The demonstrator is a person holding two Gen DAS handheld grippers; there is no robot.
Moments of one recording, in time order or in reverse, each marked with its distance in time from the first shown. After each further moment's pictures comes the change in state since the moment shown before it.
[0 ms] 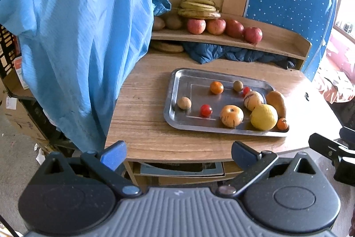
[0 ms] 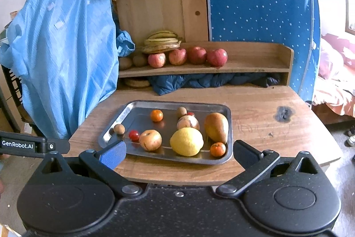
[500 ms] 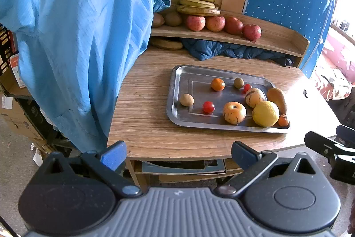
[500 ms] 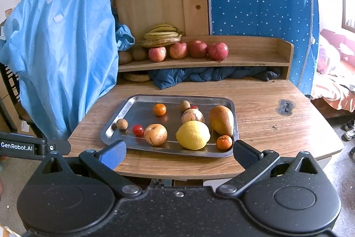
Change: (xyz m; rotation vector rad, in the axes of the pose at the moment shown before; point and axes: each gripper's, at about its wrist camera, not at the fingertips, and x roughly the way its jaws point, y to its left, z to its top) left arm 0.004 0.011 0.000 0.000 0.015 -0.023; right arm 0.005 0.018 -0.002 0.006 0.026 -0.024
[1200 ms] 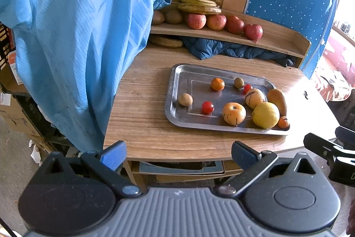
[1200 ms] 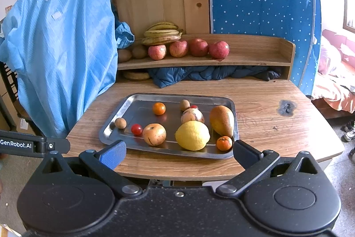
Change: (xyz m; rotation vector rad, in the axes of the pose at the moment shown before) left arm 0.007 -0.002 0.003 -0.015 0.012 -0.003; right arm 0.005 0.000 0.001 -0.008 0.007 0.004
